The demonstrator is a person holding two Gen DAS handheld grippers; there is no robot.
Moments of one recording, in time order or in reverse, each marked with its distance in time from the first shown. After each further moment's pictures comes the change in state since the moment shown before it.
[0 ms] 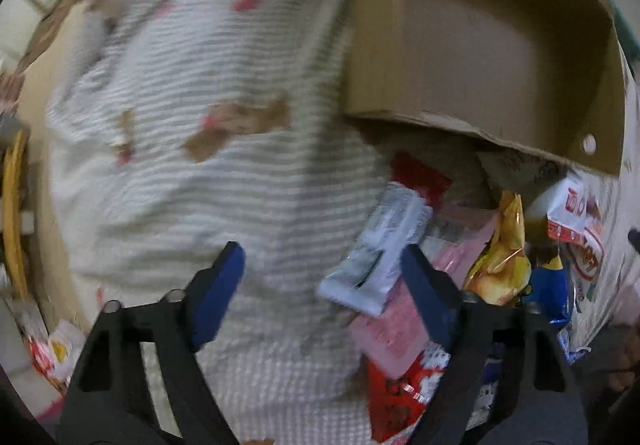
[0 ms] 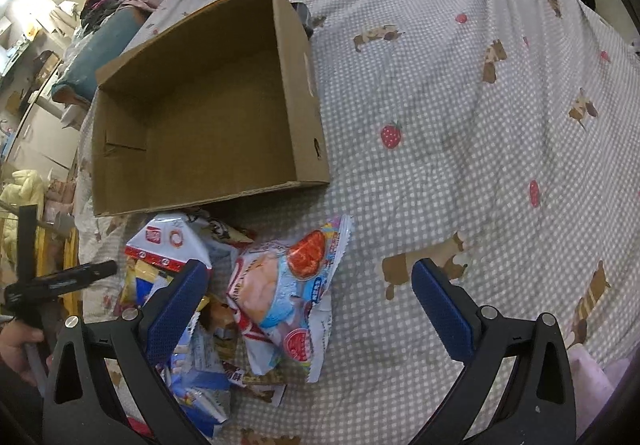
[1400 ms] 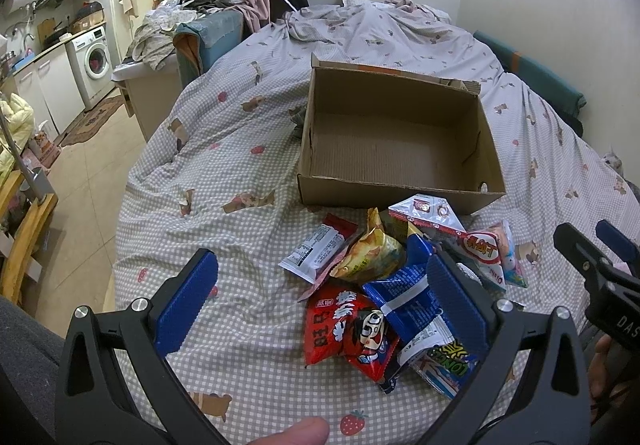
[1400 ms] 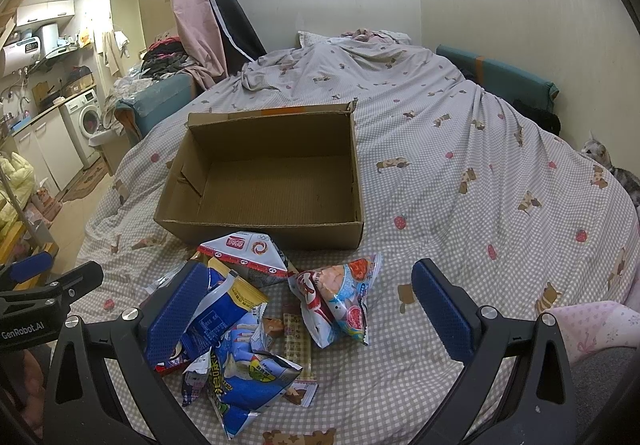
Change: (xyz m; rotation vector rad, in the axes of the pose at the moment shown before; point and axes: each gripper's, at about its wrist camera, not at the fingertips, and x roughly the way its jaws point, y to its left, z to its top) left arm -0.143 -0.049 -0.149 0.005 -0.666 0.049; right arm -0.089 0.089 -0.106 -0.213 -0.504 -0.098
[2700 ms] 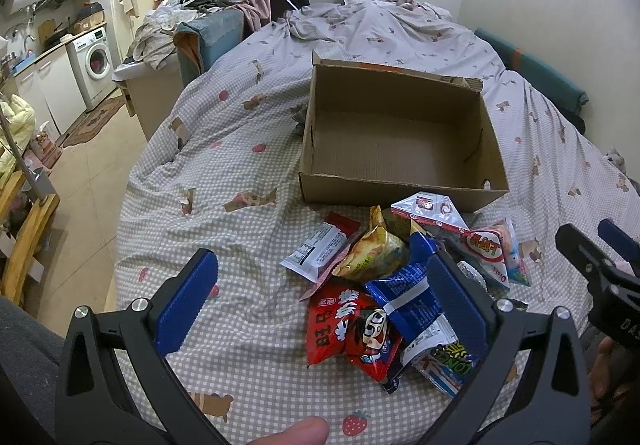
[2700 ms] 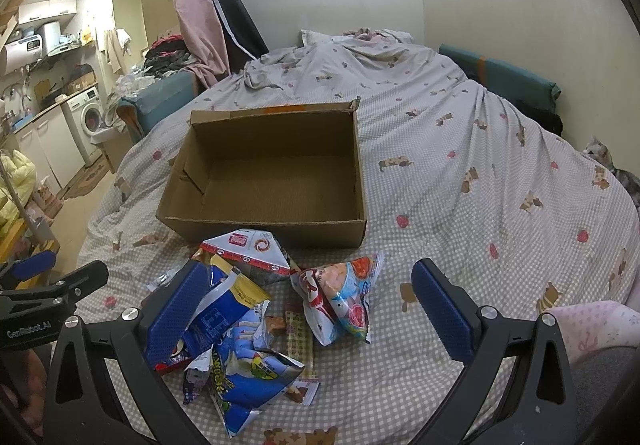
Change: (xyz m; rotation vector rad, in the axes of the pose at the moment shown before) left arm 0.003 0.001 -0.003 0.000 -0.001 0.004; right arm -0.002 0.001 0.001 -0.003 0.009 0.002
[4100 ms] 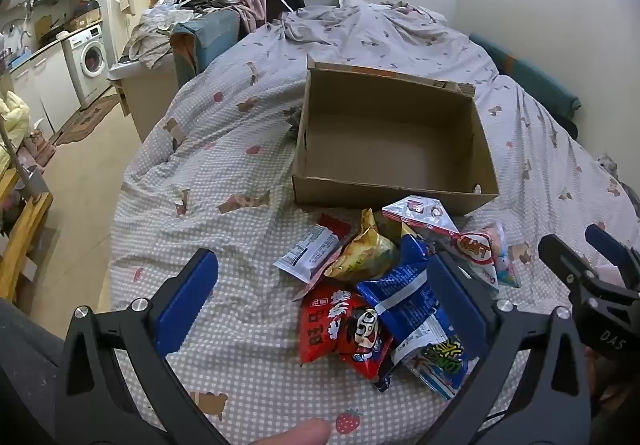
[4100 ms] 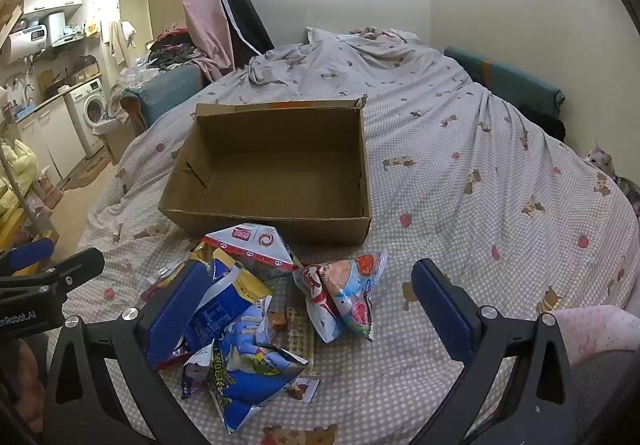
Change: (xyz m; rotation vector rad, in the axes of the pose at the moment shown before) left arm -0.005 0.001 0.001 -0.020 -0.012 -0.044; right arm 0.004 0.005 -0.004 -0.025 0.003 0.001
